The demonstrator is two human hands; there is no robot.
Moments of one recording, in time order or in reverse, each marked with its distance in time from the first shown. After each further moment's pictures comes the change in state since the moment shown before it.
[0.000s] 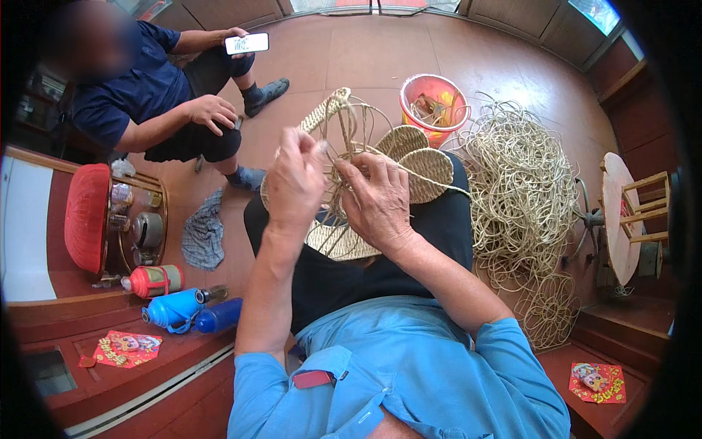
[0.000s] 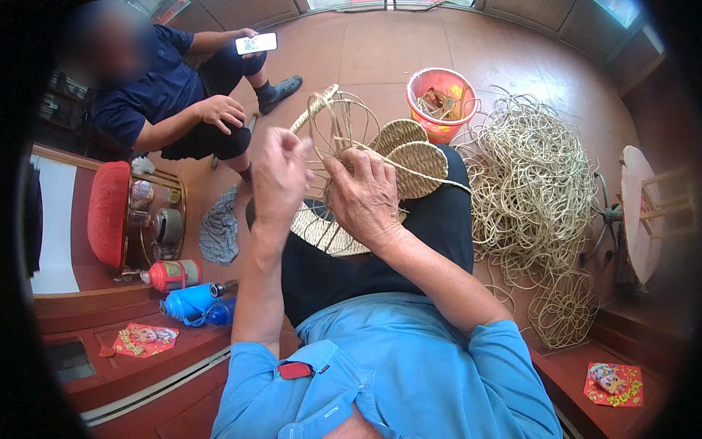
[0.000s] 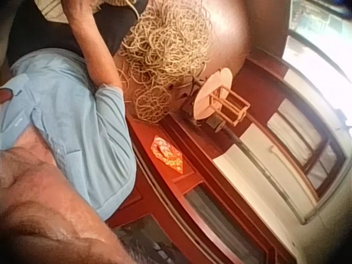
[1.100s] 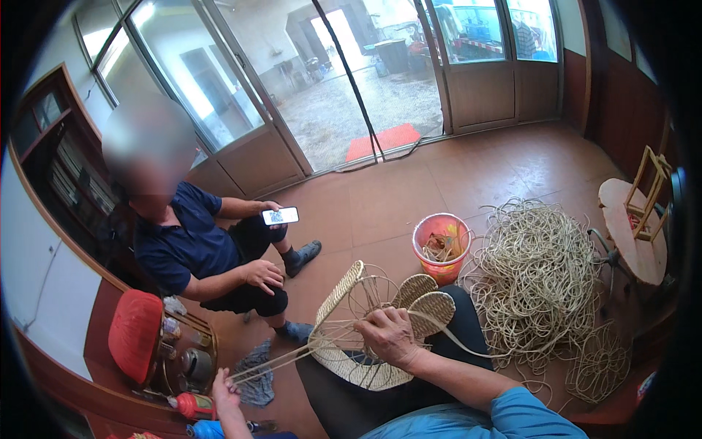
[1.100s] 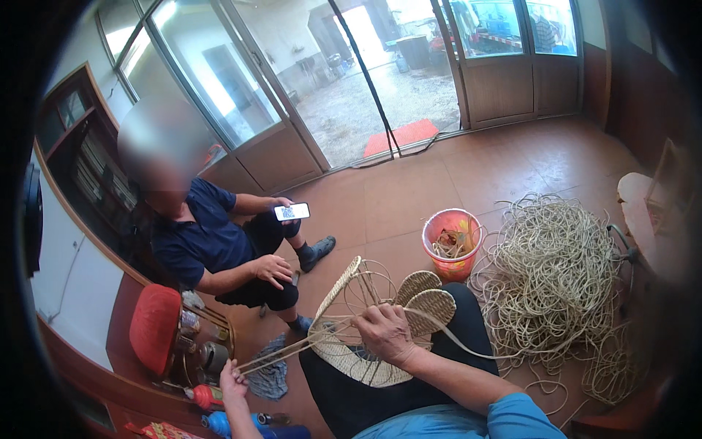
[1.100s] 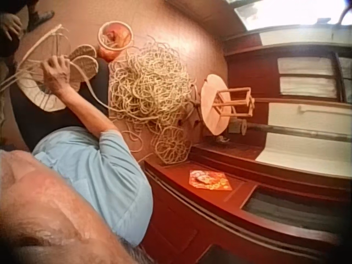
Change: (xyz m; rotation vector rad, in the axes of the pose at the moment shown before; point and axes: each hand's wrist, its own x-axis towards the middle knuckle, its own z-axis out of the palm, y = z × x) left_hand -0.074 -0.291 -0.327 -0.706 0.459 -0.760; right_hand 0.001 0.004 0.025 -0.015 0.167 -0.151
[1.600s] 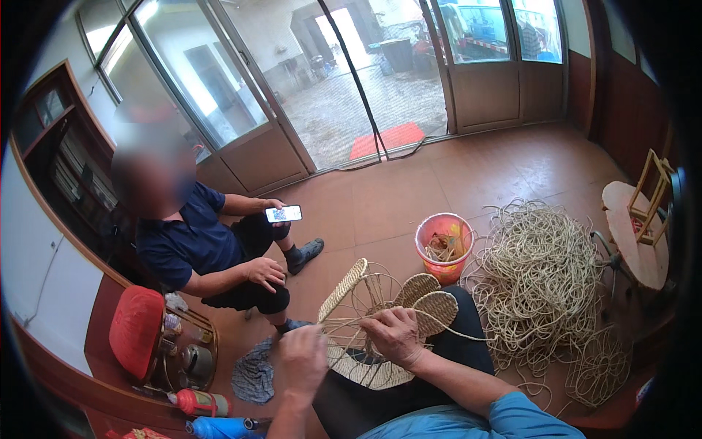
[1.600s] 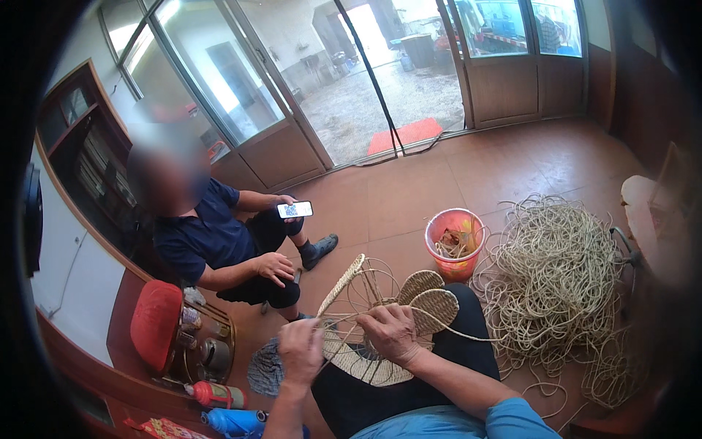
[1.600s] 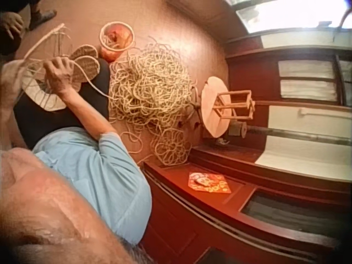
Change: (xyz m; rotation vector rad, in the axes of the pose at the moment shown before) left_hand -0.199 -0.042 0.293 1.244 -0.310 1.516; right_hand -0.006 0.008 0.002 0.055 0.072 0.035
